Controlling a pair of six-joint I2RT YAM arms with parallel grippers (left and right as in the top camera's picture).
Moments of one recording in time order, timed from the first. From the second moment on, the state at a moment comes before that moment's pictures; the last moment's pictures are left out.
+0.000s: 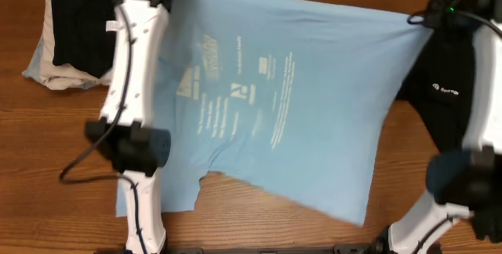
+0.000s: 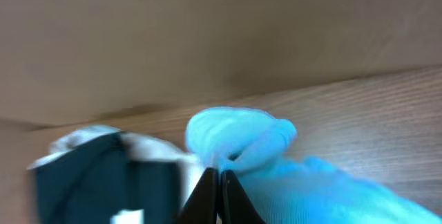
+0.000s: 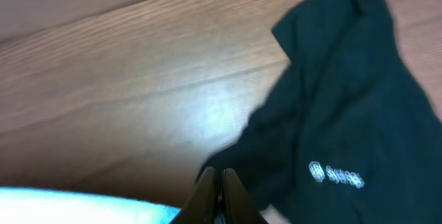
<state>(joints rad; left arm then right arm) -0.17 2.32 2.58 -0.97 -0.28 0.11 -0.21 2.00 2.13 -1.11 -0.01 0.07</state>
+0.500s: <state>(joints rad) -0.17 2.48 2.58 -1.04 -0.20 0.11 -0.21 2.19 2.13 -1.20 -0.10 0.07</state>
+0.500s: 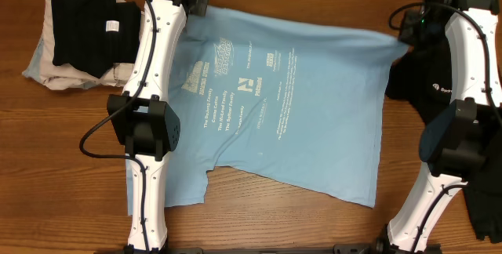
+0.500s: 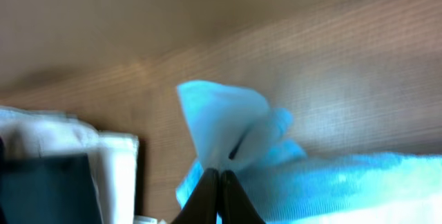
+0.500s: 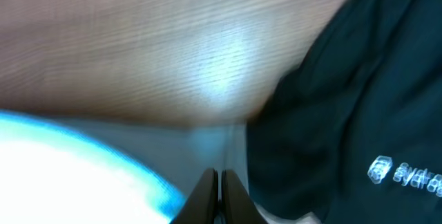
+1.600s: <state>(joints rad) -0.06 2.40 2.57 -1.69 -0.10 0.02 -0.21 1.97 1.61 -1.28 -0.20 0.13</state>
